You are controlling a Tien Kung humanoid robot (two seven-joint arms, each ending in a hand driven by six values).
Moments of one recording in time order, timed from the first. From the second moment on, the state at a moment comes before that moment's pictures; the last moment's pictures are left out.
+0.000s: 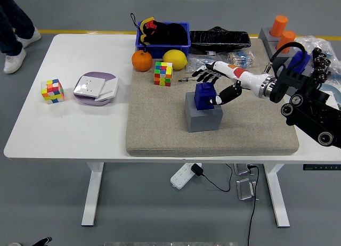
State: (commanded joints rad) left arm -0.18 0.22 -0.35 -0.23 -0.04 -0.01 0.13; right arm 0.91 -0.29 0.54 0.90 -1.39 0.10 0.22
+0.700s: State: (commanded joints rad) left arm -0.18 0.22 -0.36 -0.23 -0.04 -0.01 0.13; right arm 0.85 -0.34 0.67 0.97 -1.42 0.22 0.14
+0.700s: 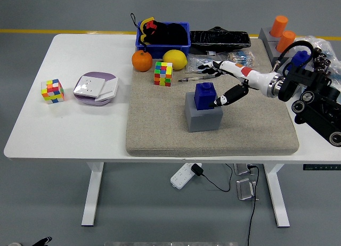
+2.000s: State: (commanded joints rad) left arm -0.17 0.22 -0.36 -0.23 -0.04 0.00 0.14; right arm 0.33 -0.50 1.45 1.12 -1.38 0.21 0.04
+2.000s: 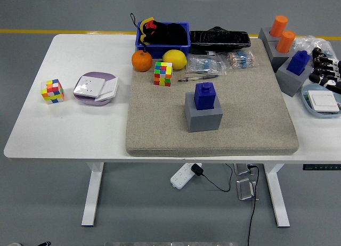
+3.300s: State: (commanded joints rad) left arm -0.15 0.23 -0.31 -0.21 -0.09 0.01 0.14; right arm 0.17 -0.40 1.61 1.20 -1.38 0.21 0.01
